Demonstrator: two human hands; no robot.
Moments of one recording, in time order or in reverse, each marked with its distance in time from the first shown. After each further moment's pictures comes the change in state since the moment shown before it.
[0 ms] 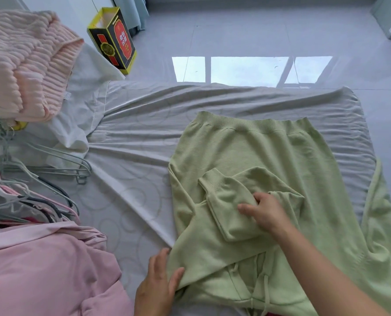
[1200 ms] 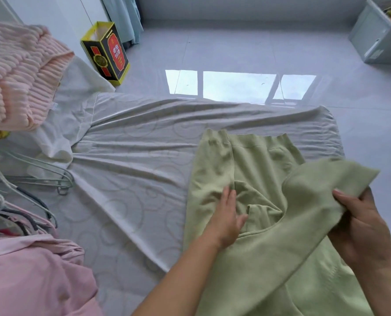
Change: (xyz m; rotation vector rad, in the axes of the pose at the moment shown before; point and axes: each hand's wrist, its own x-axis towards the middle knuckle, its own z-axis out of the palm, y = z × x) left_hand 0.091 0.193 0.044 -0.022 -0.288 0.458; right_hand -0.057 -0.002 -0.138 1.097 0.247 -0.278
